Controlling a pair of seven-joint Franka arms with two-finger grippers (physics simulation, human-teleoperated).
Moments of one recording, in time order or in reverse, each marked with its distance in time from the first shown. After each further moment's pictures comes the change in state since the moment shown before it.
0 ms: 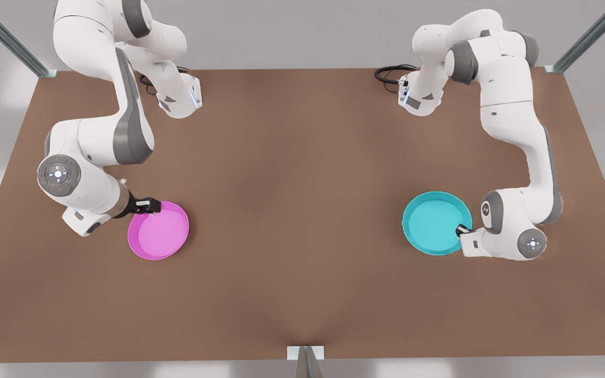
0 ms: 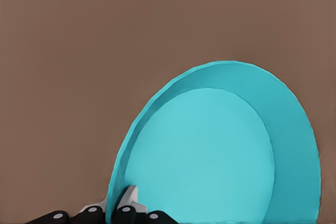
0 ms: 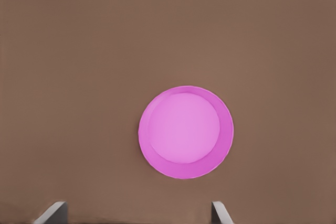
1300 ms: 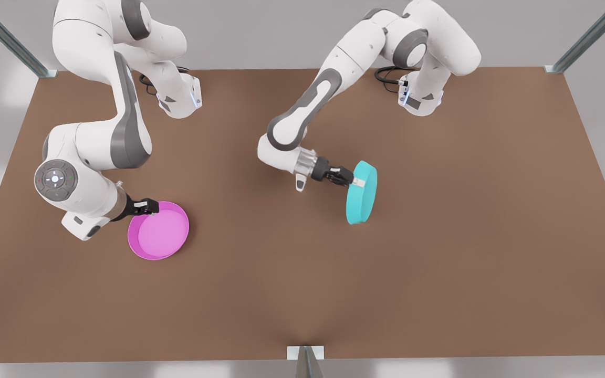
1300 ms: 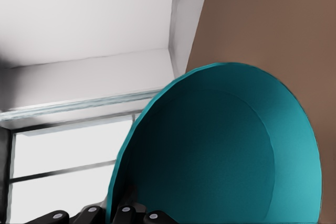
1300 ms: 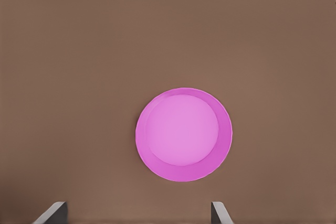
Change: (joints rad) left arm -0.988 0.182 -0.006 0.128 1.066 -0.639 -1.236; right arm -0.007 0.014 -0.002 0.001 0.005 0.005 -0.008
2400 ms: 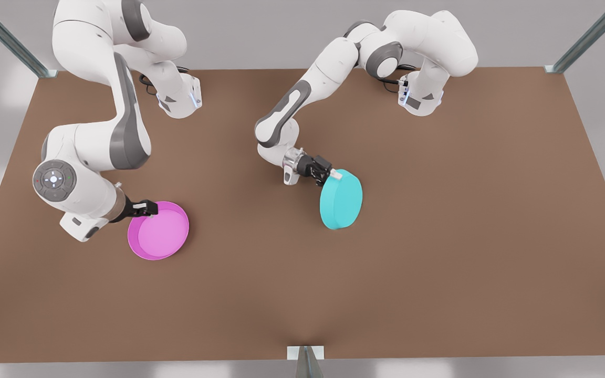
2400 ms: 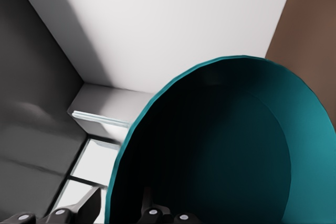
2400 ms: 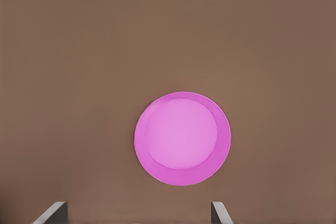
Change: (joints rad) left arm -0.128 0.236 -0.025 0.002 0.181 -0.068 -0.404; right arm 0.000 0.006 -0.001 0.013 0.000 0.008 0.002
